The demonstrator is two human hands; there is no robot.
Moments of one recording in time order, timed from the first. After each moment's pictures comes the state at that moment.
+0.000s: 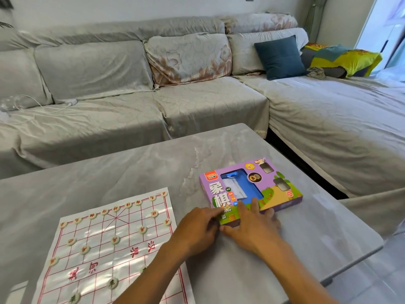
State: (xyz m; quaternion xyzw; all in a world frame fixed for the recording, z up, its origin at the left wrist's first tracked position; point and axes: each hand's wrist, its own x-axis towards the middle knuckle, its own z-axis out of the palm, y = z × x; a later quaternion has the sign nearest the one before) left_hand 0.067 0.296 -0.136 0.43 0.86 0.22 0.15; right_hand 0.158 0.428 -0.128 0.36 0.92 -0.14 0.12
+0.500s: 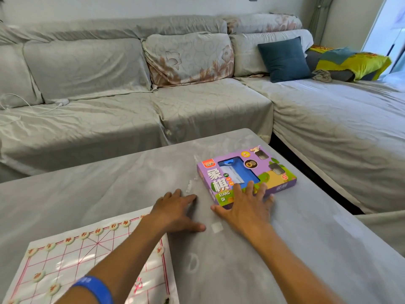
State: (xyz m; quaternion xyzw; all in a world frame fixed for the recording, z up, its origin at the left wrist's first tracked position) left_hand -0.057 0.323 -0.135 0.36 0.92 -0.01 0.19; right_hand 0.055 0.478 -0.153 0.36 0.93 -0.06 -0.01
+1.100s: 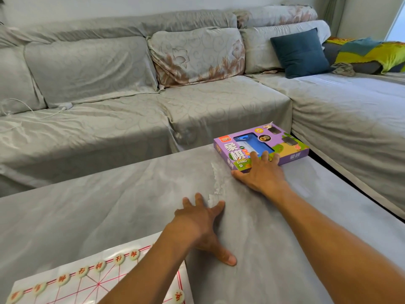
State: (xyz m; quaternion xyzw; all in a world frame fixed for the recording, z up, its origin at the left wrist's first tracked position) left_hand -0.098 0.350 -0.139 0.39 0.88 -0.07 0.26; right_hand -0.087 0.566 -0.165 0.36 0.93 -0.09 -0.05
